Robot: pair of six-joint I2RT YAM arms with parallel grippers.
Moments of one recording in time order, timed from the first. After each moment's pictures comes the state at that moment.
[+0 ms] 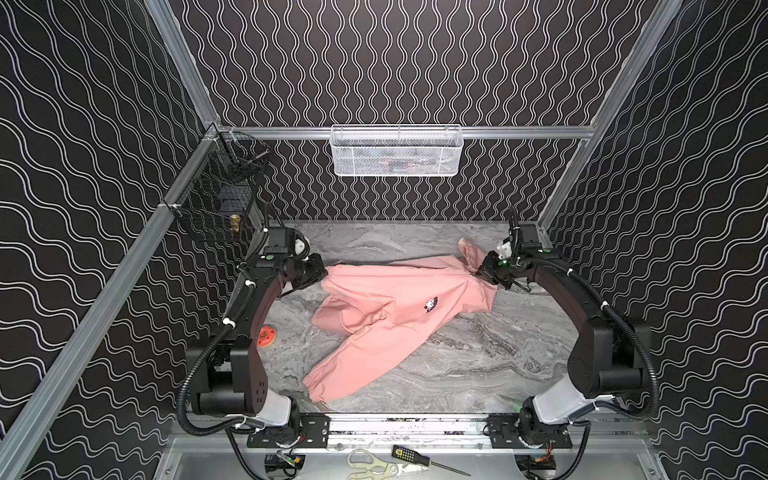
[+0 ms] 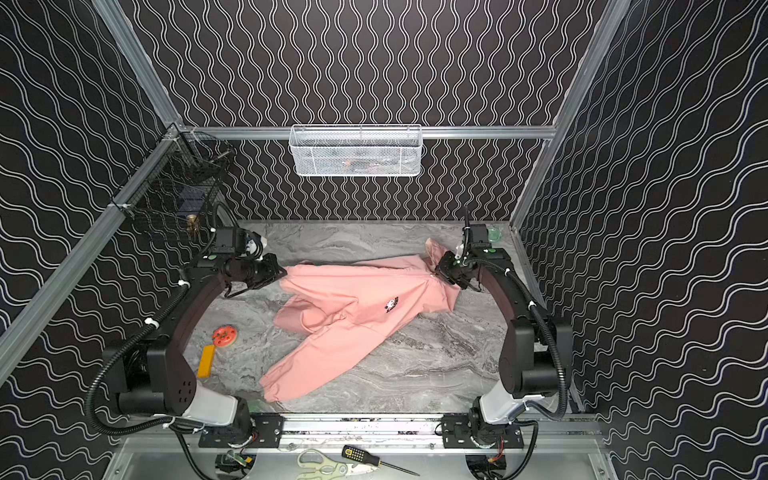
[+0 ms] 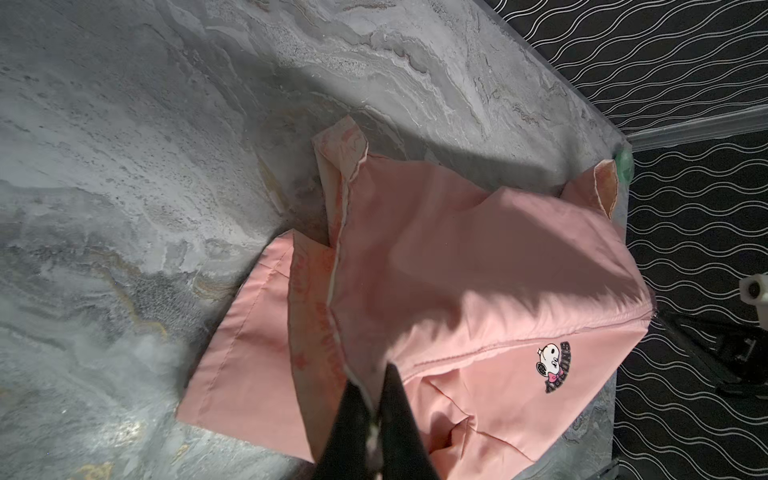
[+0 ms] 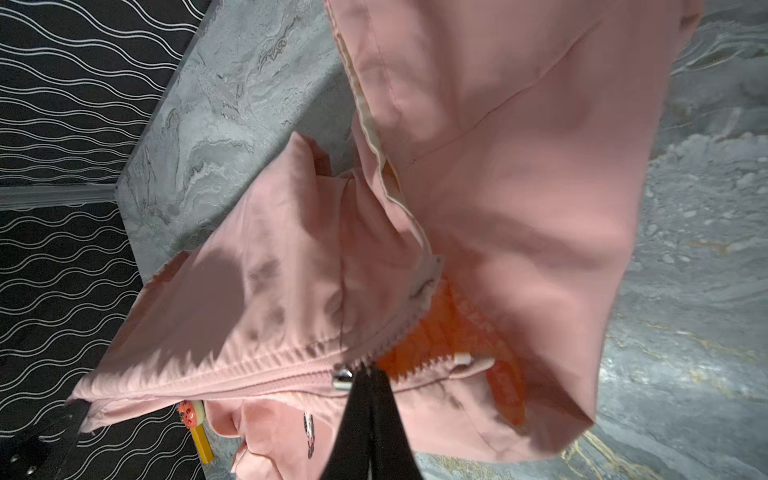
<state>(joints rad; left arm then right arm) 0.00 1.48 1.22 -0.71 0.39 -0.40 0.06 1.61 1.29 -0.71 -0.38 0.63</state>
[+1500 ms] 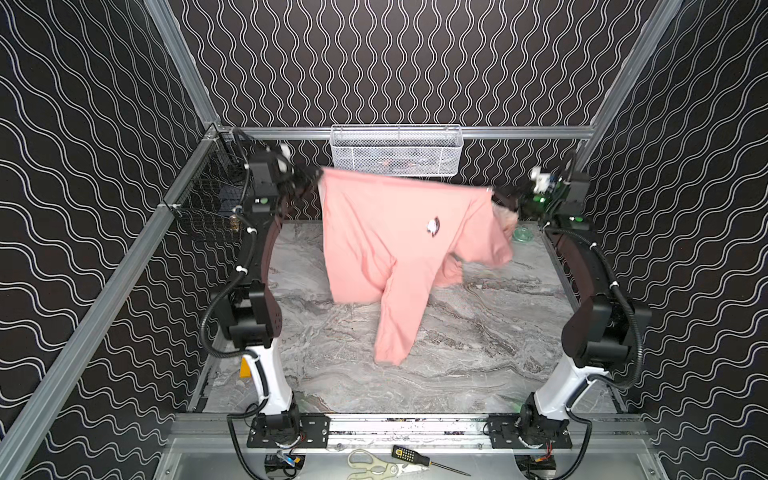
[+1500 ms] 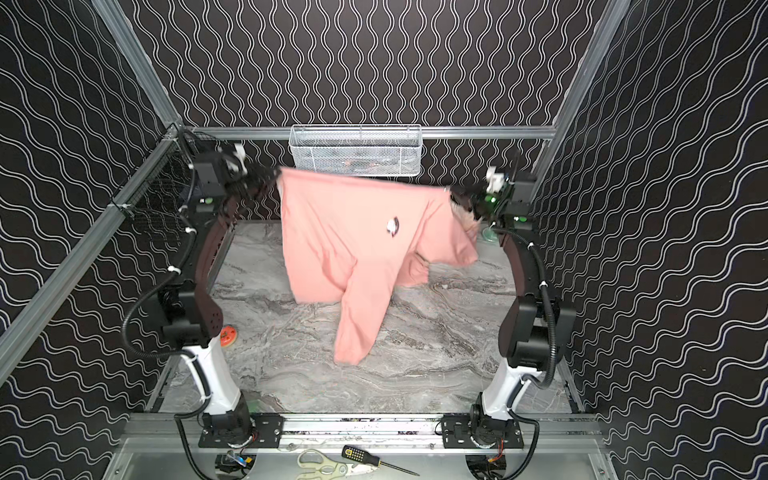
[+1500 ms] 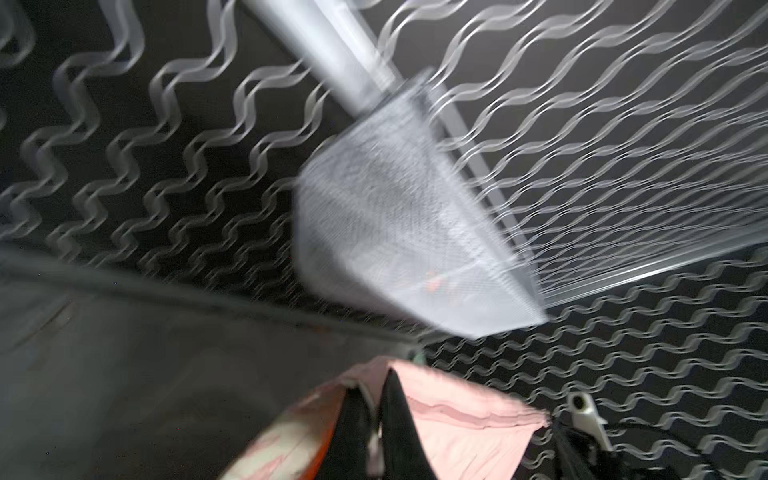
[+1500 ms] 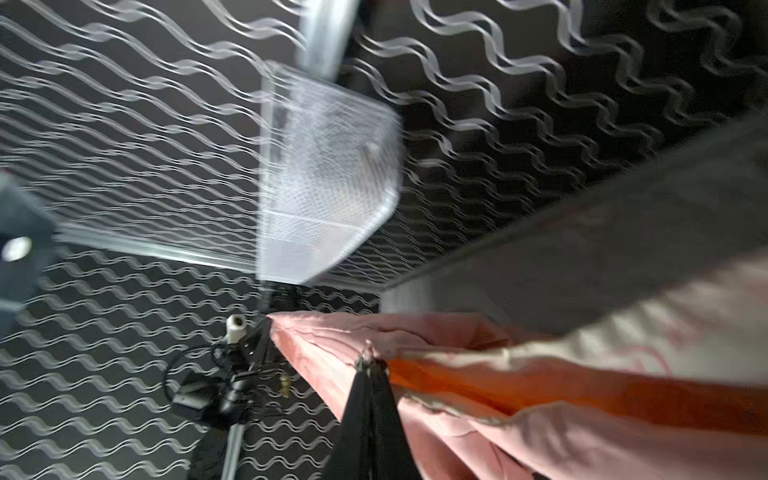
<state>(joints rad) 0.07 2.06 2.22 -0.19 0.59 -0.90 -0.12 1.86 1.86 -0.08 -0.85 1.08</state>
